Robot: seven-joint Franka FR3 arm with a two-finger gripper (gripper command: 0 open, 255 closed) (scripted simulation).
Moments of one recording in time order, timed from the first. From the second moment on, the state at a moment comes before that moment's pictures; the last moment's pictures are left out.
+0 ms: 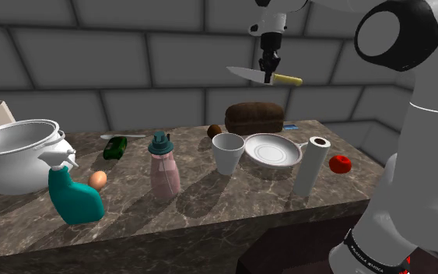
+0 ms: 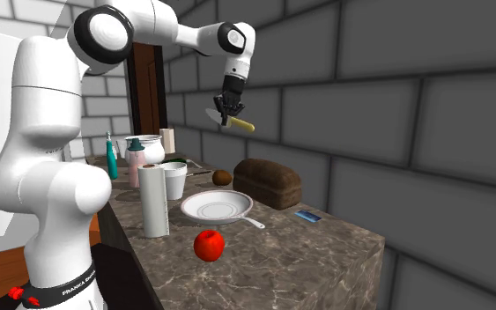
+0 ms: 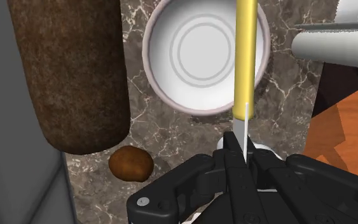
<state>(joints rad) 0.25 0.20 -0.65 -1.41 0.20 1.33 -1.46</state>
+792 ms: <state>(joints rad) 0.42 0.18 -0.55 -1.42 0.24 1.37 -1.18</state>
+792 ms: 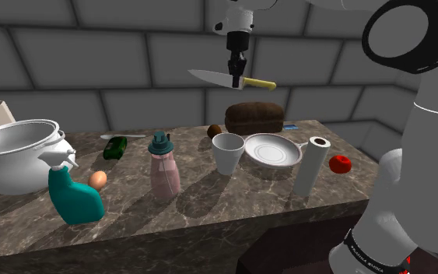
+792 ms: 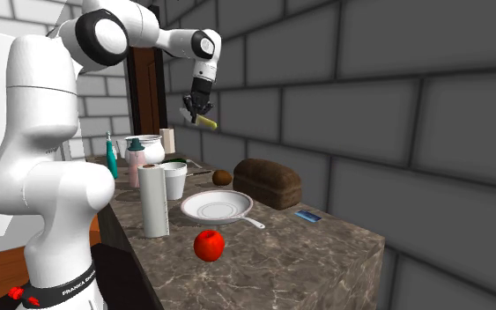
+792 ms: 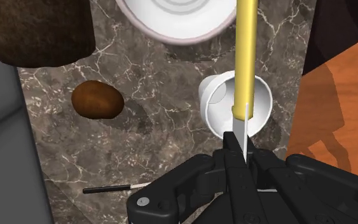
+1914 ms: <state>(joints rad) 0.55 0.37 -0.44 -1.21 0.35 1.38 -0.91</state>
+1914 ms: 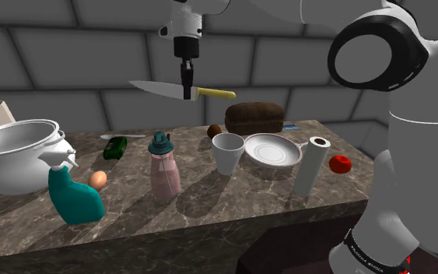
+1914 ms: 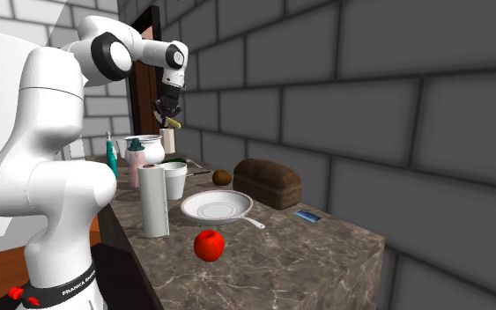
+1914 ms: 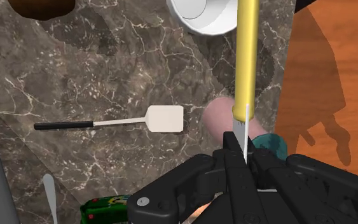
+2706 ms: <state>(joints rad) 0.59 0.34 -0.43 -1.42 0.33 1.56 -0.94</state>
